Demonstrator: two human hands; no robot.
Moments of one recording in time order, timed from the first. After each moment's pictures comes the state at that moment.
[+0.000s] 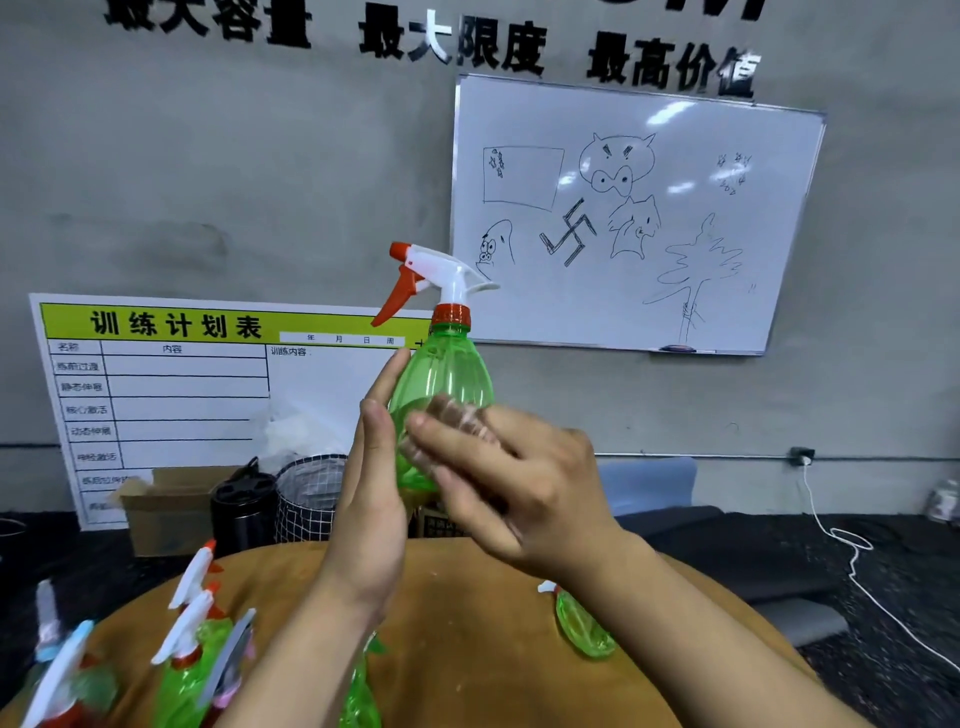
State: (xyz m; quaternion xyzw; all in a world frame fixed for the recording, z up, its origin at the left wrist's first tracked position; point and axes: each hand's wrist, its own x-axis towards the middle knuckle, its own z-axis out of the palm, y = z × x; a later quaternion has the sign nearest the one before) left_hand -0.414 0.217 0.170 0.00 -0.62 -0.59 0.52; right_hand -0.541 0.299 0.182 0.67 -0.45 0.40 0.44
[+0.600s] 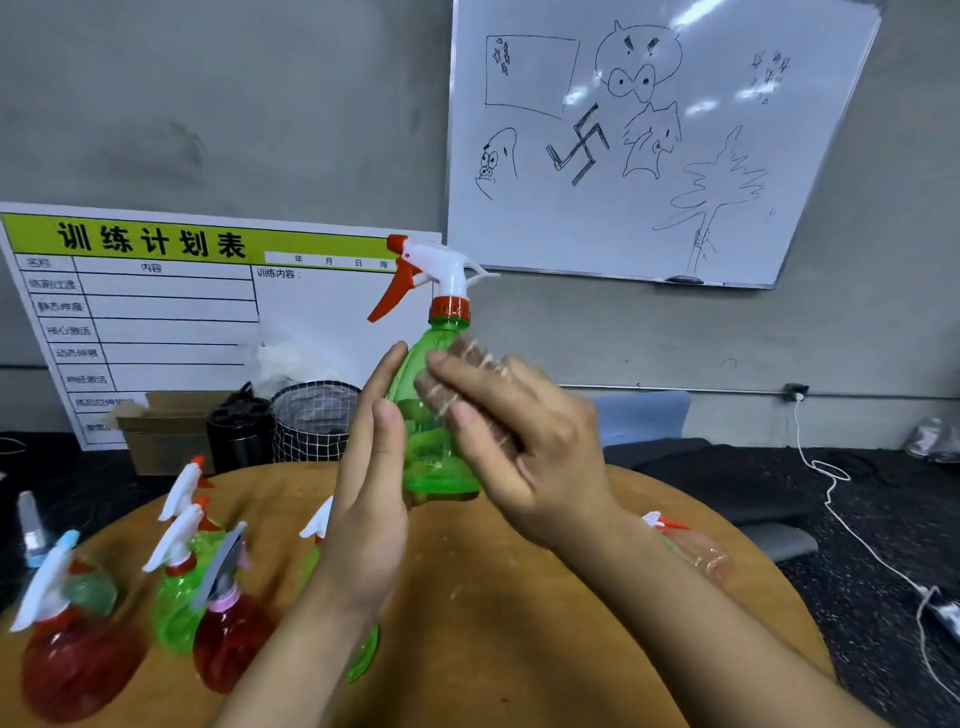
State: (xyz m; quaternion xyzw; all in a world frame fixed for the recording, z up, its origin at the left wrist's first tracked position) left_hand -0.416 0.222 0.099 0.05 -0.59 -0.62 0.51; right_hand -0.544 0.300 0.132 0.63 -0.53 0.49 0.27
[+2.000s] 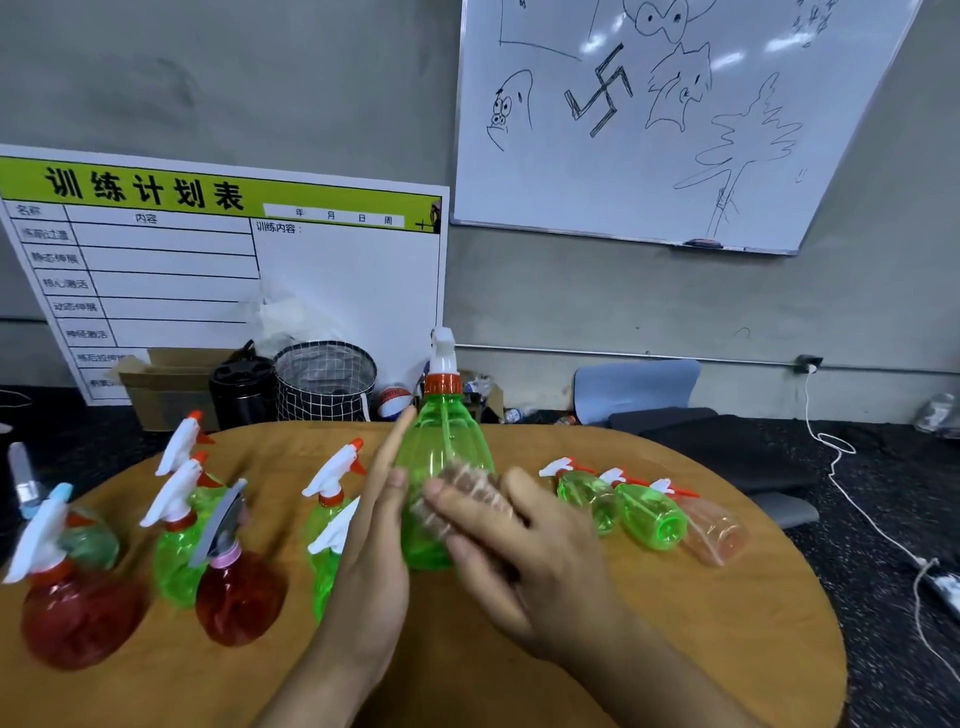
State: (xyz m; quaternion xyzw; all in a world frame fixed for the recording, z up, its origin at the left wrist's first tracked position) left_hand -0.410 0.221 0.011 0.14 -0.59 -0.66 0.45; right_hand -0.531 0.324 0.031 0.67 -0.58 0.40 0.25
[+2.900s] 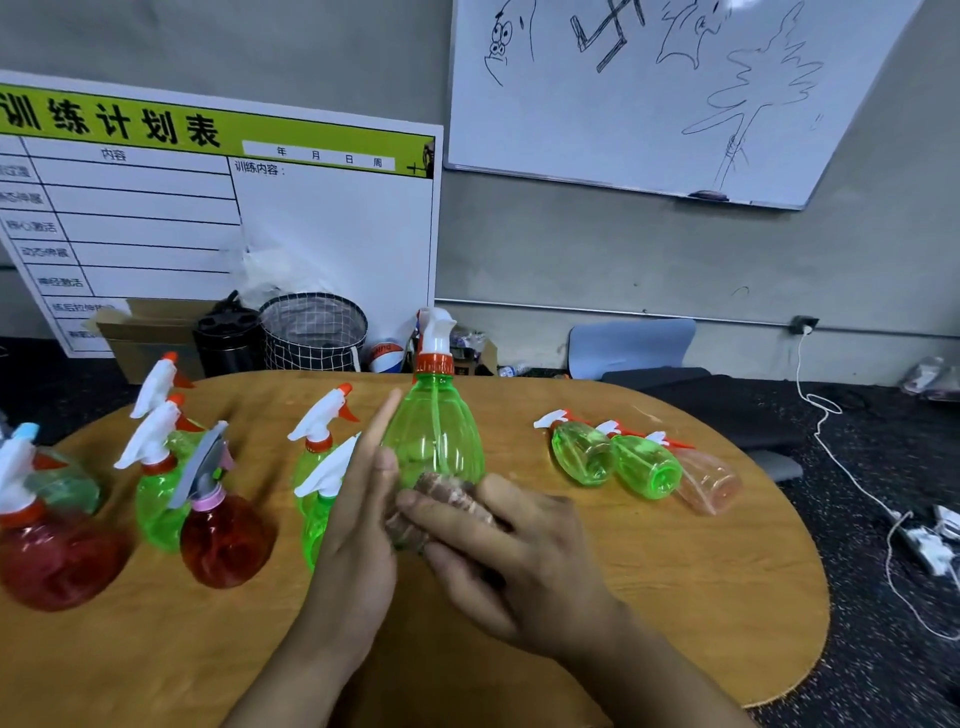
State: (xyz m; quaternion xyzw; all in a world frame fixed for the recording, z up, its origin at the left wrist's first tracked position) left_hand -0.398 0.235 -0.018 0.18 -0.60 -0.64 0.45; right_hand -0.525 0.335 -0.015 0.70 -0.56 0.38 0.23
